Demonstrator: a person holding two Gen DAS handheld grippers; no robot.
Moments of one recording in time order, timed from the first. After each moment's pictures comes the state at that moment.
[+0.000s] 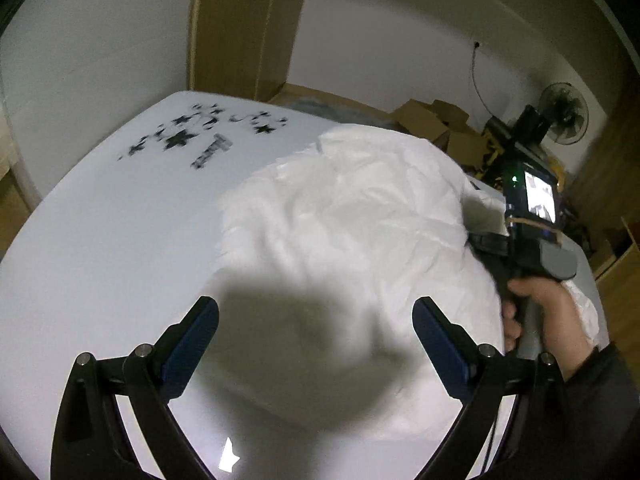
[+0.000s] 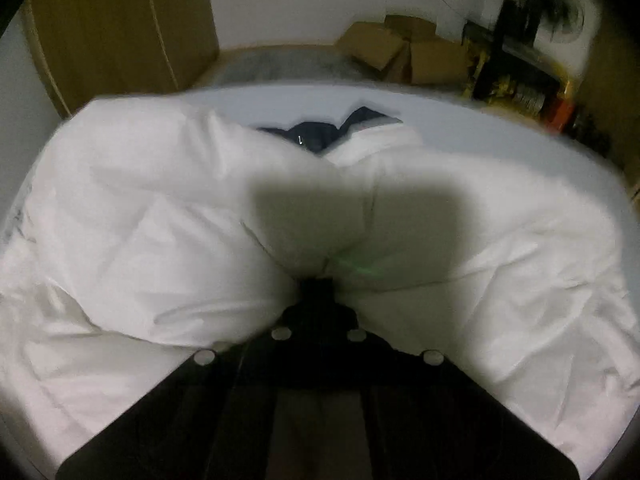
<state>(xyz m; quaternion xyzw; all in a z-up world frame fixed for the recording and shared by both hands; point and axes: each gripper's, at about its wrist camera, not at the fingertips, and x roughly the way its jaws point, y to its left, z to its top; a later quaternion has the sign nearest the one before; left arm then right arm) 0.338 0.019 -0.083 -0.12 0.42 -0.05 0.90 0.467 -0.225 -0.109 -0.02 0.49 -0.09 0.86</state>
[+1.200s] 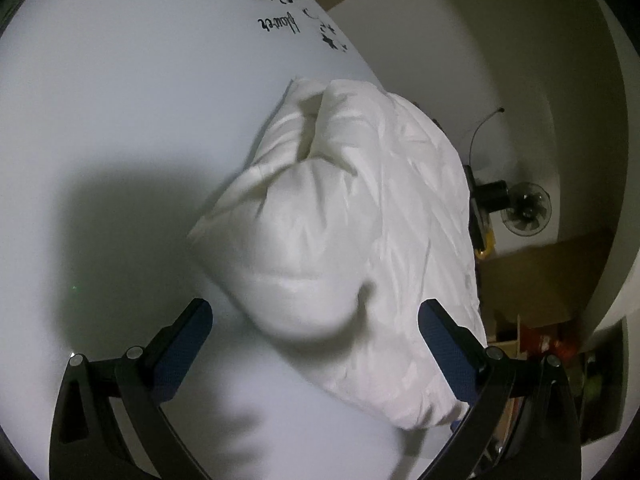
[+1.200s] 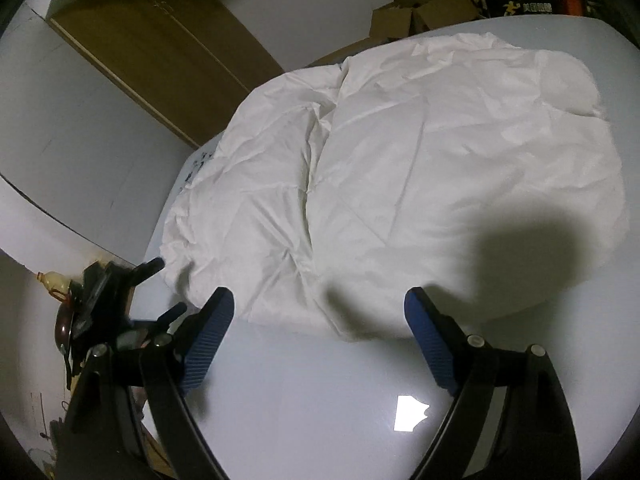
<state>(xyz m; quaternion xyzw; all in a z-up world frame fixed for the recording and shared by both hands) 0.346 0.094 -0.177 -0.41 0.49 -0.13 0.76 0.187 -0.287 -0.060 0.26 0.42 0.08 0.86</state>
